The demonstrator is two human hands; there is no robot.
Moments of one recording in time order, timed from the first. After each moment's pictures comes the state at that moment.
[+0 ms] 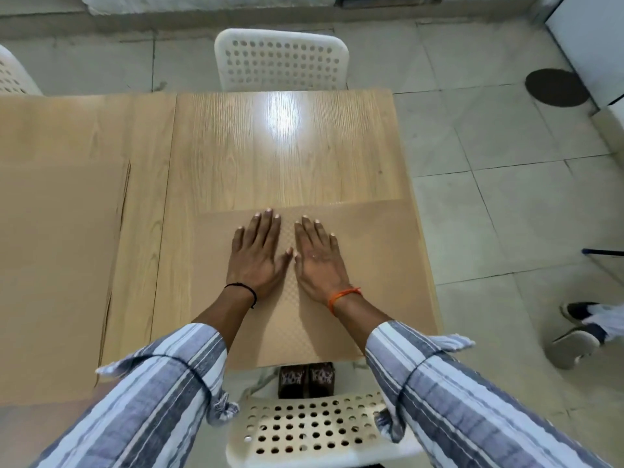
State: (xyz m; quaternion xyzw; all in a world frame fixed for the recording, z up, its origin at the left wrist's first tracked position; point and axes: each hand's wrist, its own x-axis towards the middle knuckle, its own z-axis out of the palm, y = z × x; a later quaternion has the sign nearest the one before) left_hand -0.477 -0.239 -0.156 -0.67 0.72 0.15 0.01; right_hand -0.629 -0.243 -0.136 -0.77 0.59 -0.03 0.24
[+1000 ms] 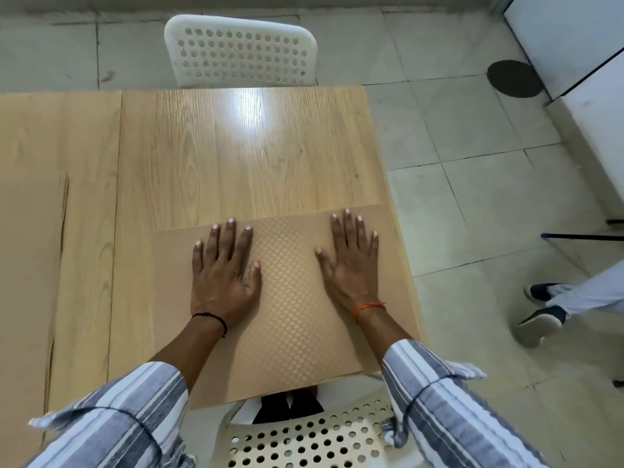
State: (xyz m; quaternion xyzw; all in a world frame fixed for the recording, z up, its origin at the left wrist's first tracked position) left_hand -0.468 -0.241 -0.176 -0.68 0.72 0.12 -0.04; right_hand -0.716 -0.261 -0.180 -0.71 0.69 -0.06 0.10
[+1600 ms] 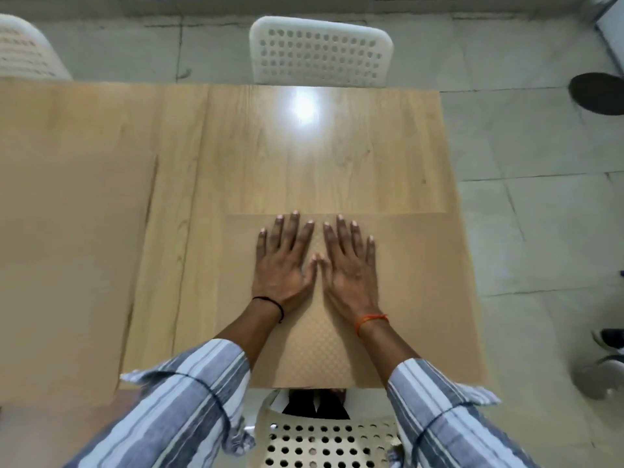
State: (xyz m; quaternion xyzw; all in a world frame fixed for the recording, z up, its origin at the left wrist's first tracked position) left_hand -0.469 -0.242 -0.177 -0.69 0.72 0.11 -0.05; right_hand -0.619 -0.250 -0.177 -0.77 0.62 -0.08 0.15
